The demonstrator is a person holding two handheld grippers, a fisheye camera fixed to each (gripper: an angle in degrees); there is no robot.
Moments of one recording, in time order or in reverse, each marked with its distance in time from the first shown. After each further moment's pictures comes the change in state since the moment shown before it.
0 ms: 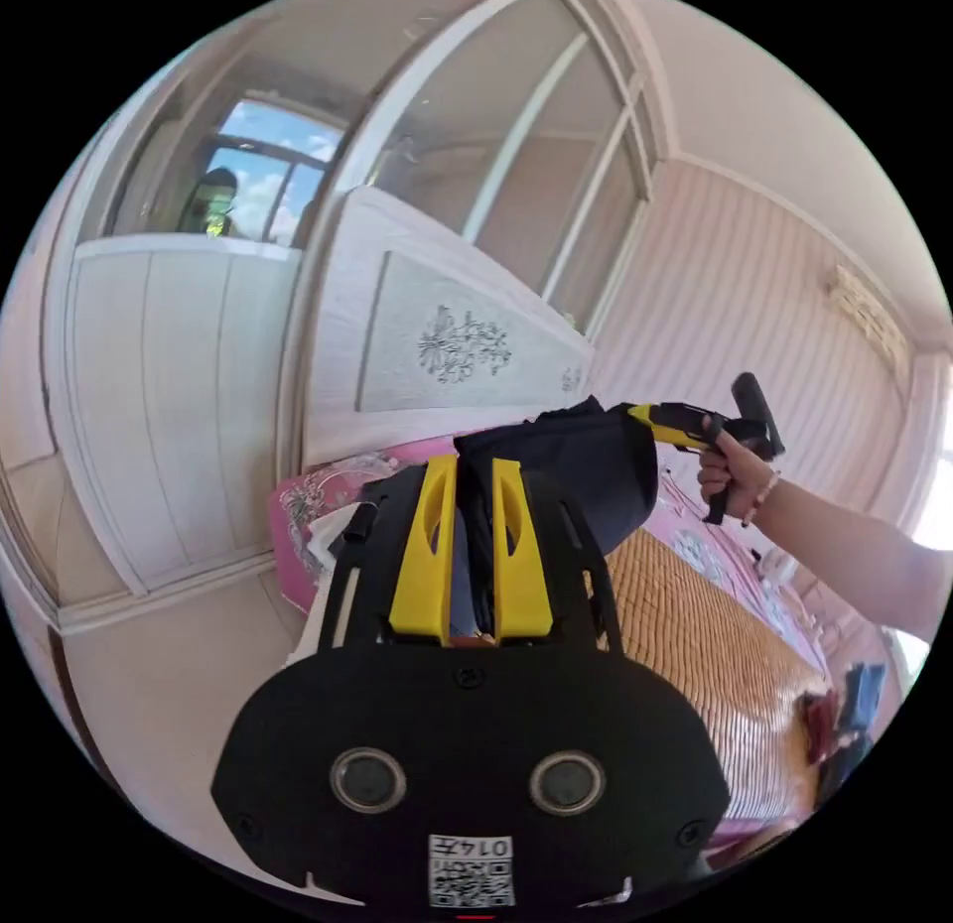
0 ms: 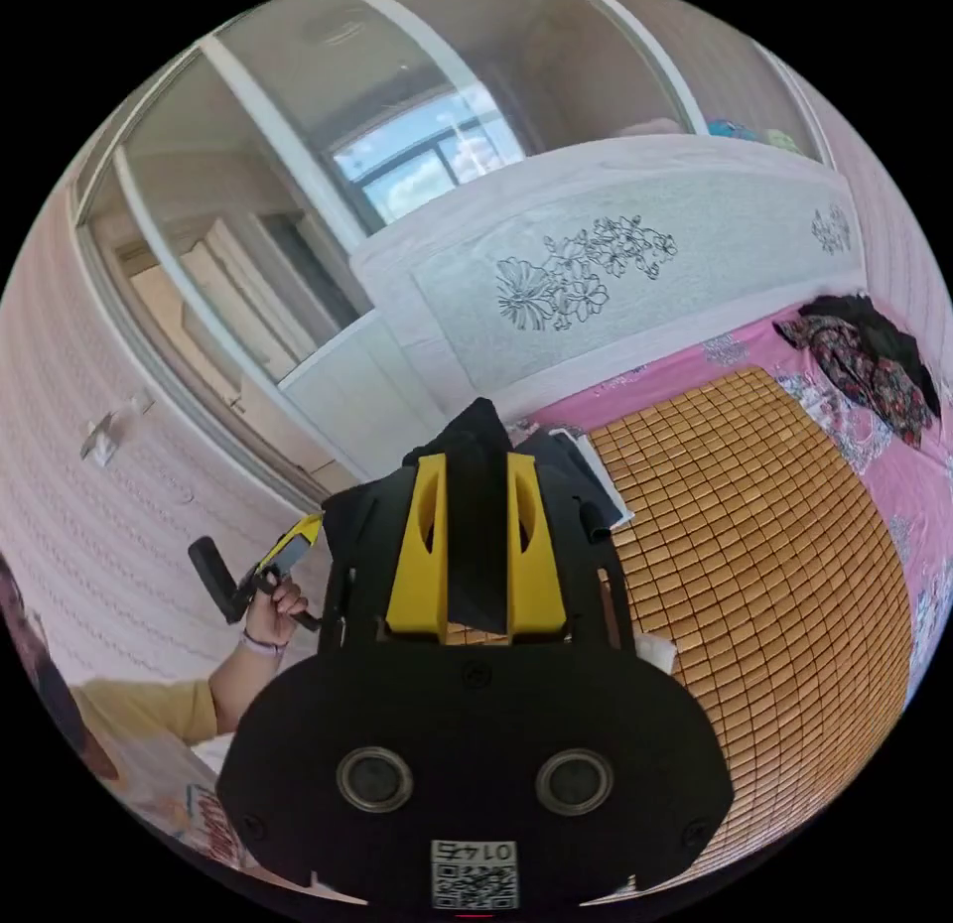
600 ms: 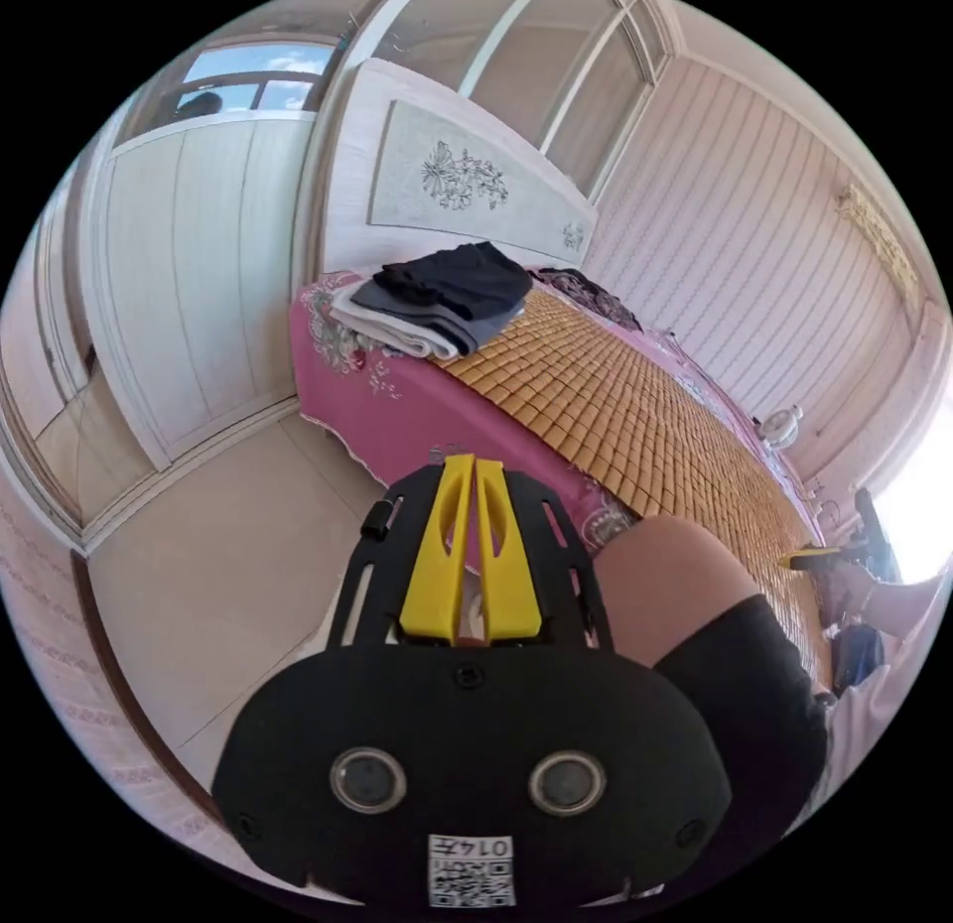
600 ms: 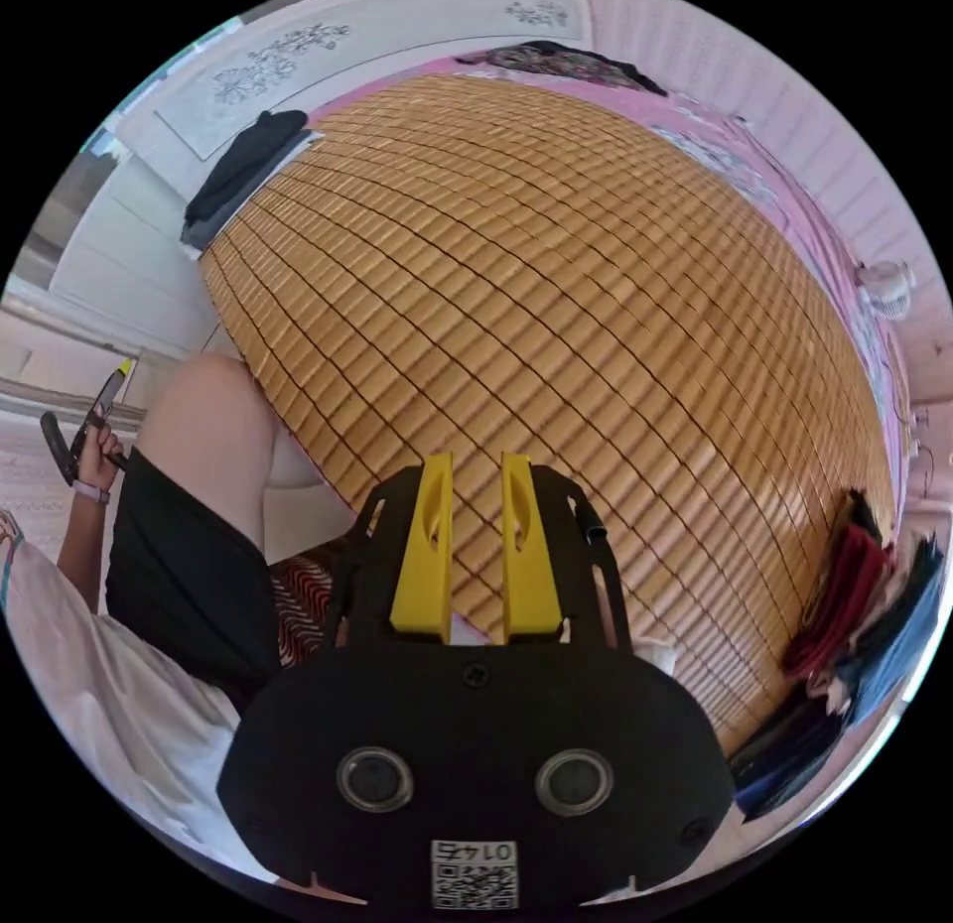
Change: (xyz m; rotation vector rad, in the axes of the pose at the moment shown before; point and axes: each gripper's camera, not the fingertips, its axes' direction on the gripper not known) left arm 0.040 0.181 -0.103 -0.381 0.053 0.174; right arm -0.037 0.539 -0.151 -0.395 0.608 0.463
